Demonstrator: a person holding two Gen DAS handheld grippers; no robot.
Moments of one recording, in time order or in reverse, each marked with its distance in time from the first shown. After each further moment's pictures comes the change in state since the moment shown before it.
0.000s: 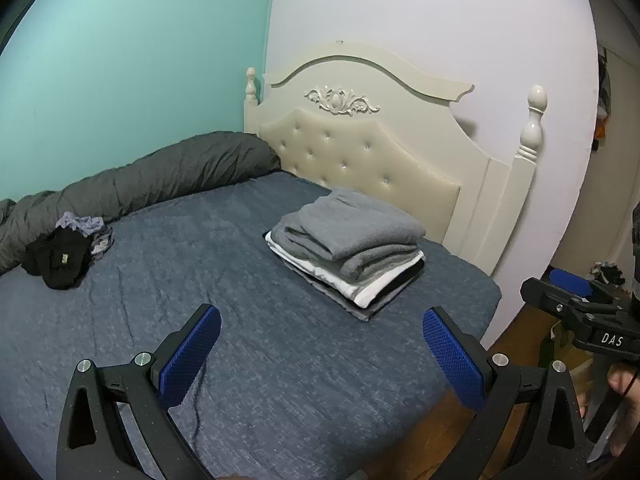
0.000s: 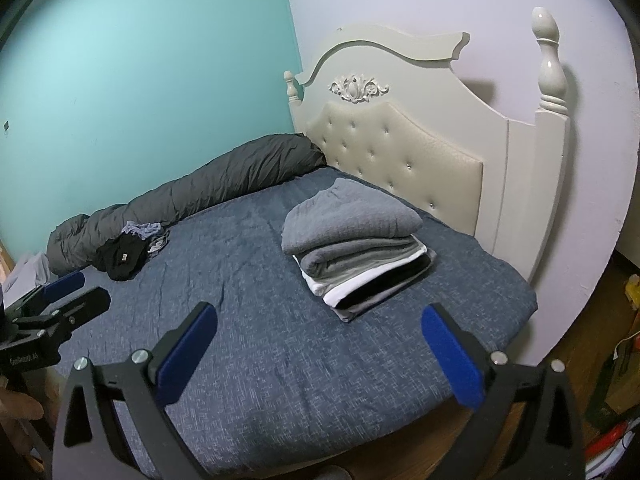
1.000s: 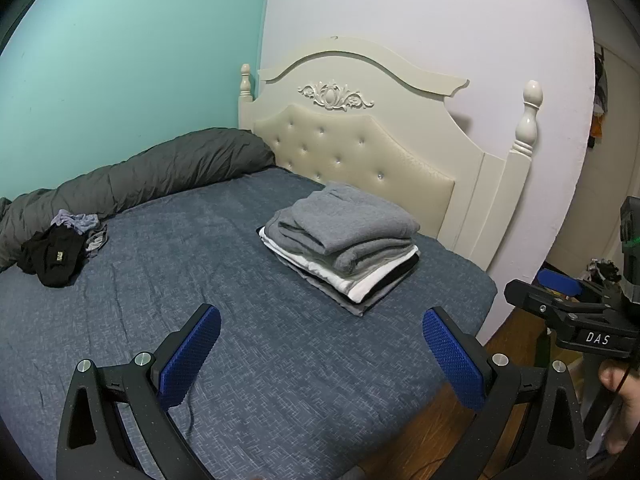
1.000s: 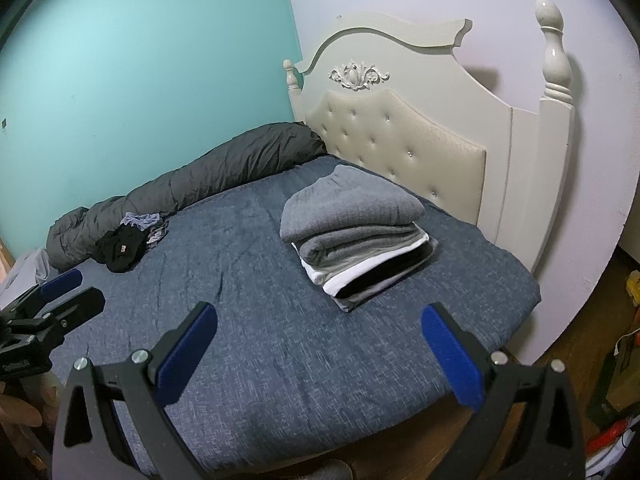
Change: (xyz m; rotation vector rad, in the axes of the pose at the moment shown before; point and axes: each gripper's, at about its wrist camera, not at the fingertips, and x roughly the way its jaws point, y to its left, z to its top) left arm 0.003 -0.005 -0.006 0.009 0.009 -0.007; right arm 0.011 -0.001 -0.004 0.001 0.041 -0.001
